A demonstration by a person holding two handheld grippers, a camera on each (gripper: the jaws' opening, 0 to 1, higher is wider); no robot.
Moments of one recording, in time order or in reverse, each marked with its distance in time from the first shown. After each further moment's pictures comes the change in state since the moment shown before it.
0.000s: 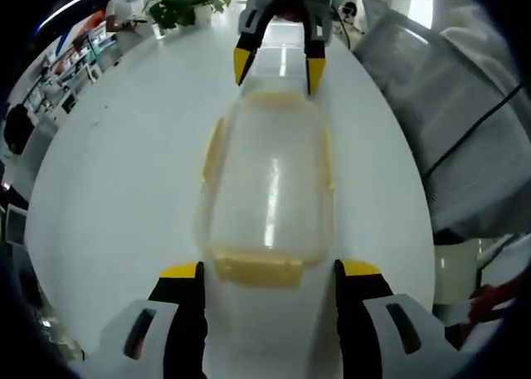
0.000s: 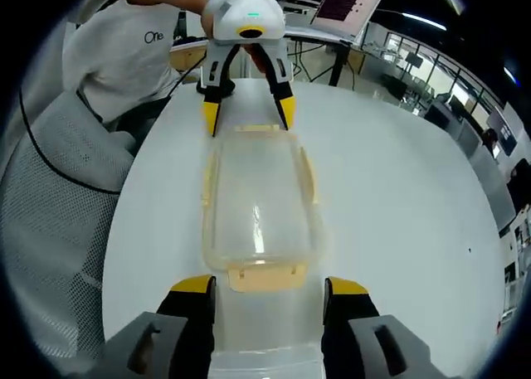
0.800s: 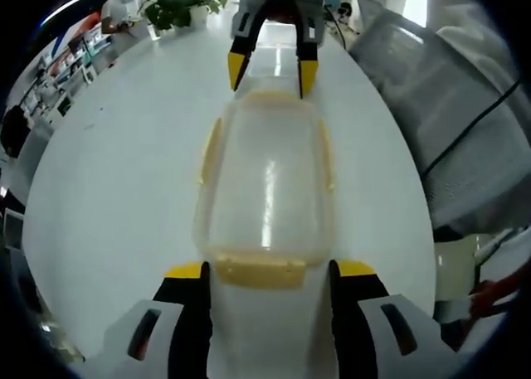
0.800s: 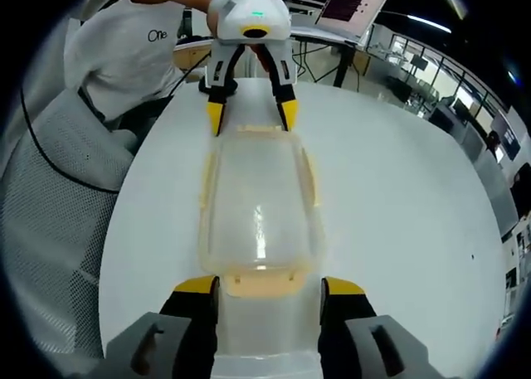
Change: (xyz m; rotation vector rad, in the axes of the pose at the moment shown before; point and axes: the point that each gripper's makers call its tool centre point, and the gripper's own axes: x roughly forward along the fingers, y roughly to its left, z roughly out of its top) left arm 0.001 0.001 0.002 0.015 -0.008 -0.025; right arm 0.005 -0.002 0.002 -0.017 0.001 0.022
